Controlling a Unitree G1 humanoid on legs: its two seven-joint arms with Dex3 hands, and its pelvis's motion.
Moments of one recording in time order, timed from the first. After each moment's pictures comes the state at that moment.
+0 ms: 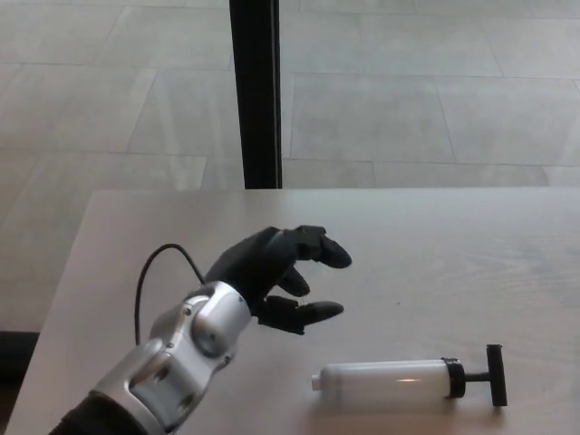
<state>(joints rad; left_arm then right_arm) -0.63 0.33 -0.65 0.35 0.22 0.22 -0.01 -0.28 -0.57 -0.36 0.25 0.33 0.21 -0.02</state>
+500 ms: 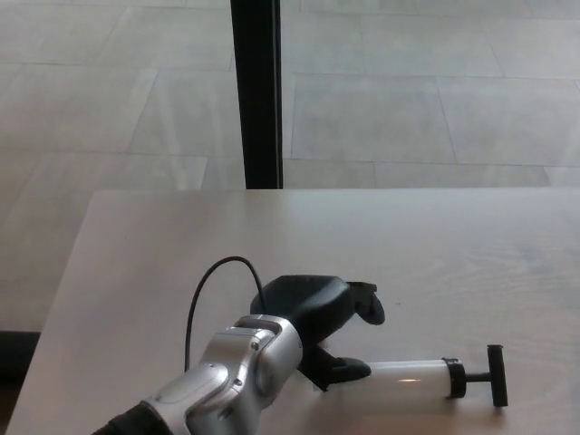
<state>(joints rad) -0.68 0.32 -0.92 0.27 0.44 0.40 -0.07 -0.29 -0.57 -0.35 0.25 0.32 0.22 -0.02</state>
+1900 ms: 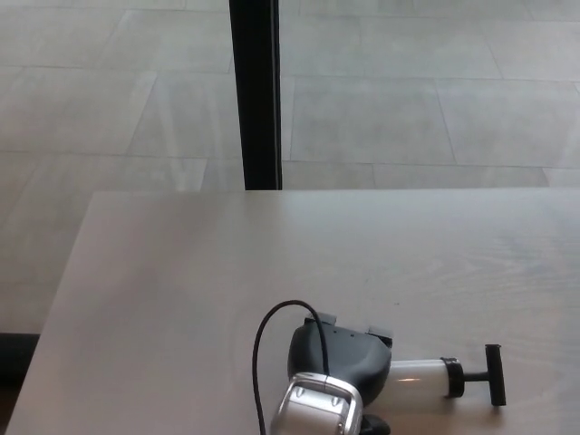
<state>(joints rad) -0.63 0.15 -1.19 0.16 0.80 0.96 -0.24 -0.36 -0.57 -0.32 0.28 0.26 0.24 -0.02</state>
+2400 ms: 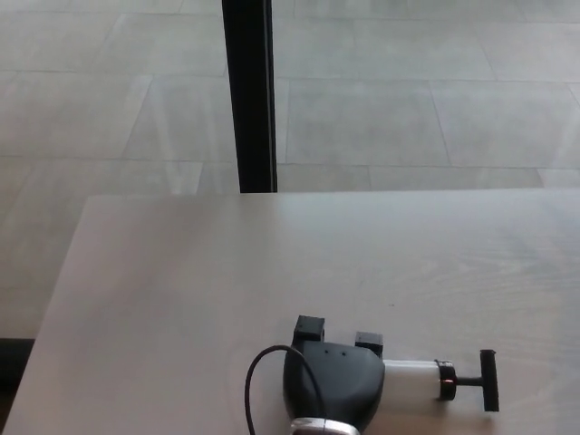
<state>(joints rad) -0.43 0.05 -1.04 0.29 0.95 0.89 0.08 -0.39 -0.57 -0.33 0.30 0.23 0.28 -0.03</state>
